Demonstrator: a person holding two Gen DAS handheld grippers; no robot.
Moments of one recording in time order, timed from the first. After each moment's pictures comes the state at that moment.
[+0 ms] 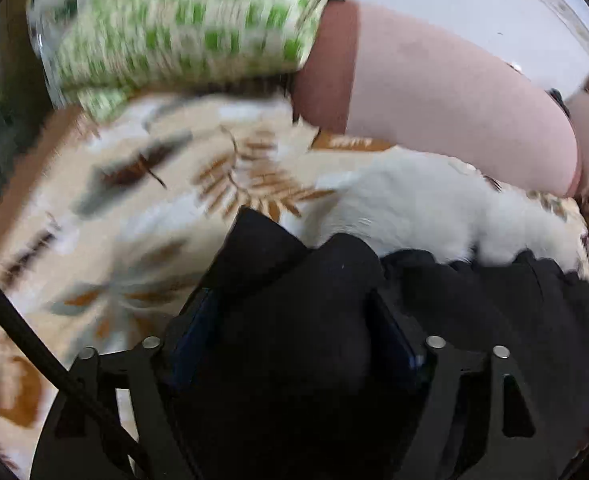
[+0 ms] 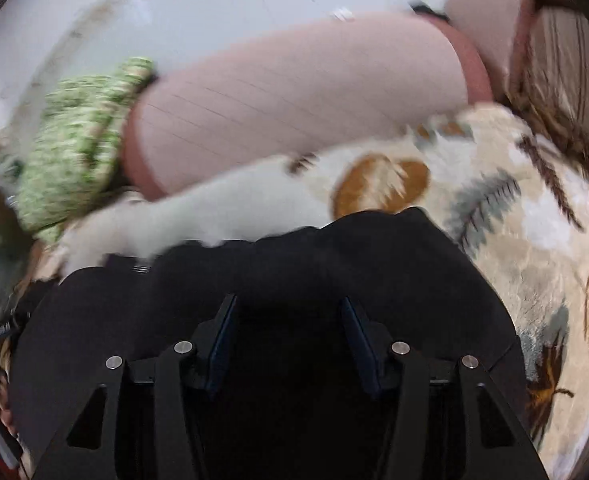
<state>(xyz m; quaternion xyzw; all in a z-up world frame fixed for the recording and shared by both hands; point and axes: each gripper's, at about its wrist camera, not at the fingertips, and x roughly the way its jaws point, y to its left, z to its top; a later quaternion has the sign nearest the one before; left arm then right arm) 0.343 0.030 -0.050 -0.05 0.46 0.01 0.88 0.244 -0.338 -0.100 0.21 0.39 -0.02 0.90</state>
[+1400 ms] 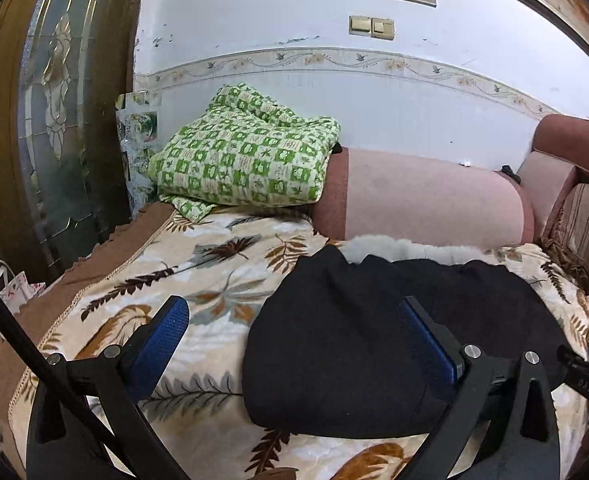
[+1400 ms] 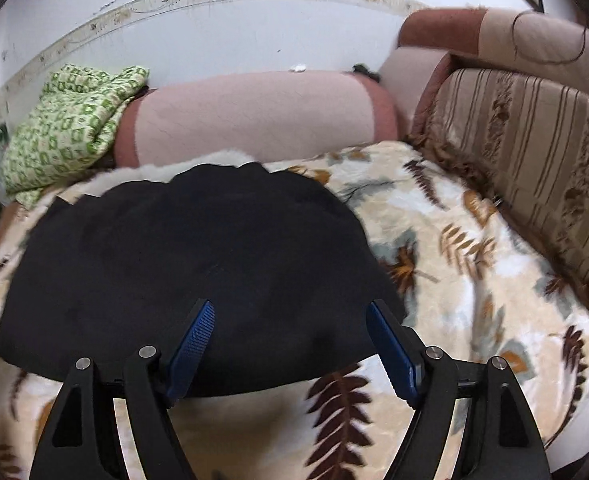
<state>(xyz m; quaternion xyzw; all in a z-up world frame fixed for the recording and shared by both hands) 0.072 0.027 0.051 -0.01 0.22 0.05 0.97 0.047 -0.282 -0.059 0.09 0.33 -0.14 0.93</state>
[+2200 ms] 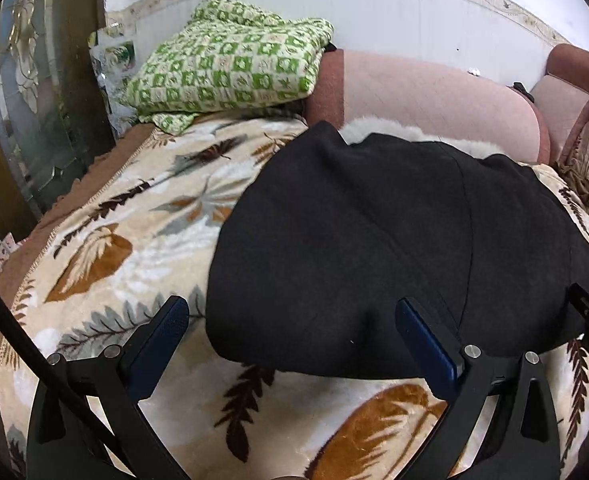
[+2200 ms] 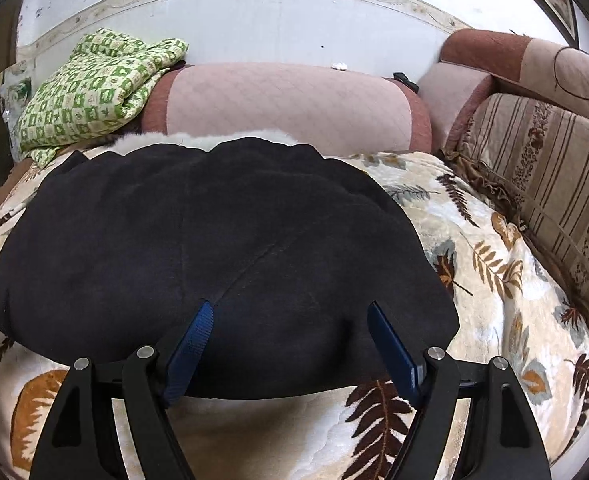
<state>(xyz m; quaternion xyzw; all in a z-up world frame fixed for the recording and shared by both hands) 0.103 0.008 -0.028 0.01 0.37 0.04 0.93 0.064 -0.239 -0.079 0.03 0.34 -0.10 0.94</state>
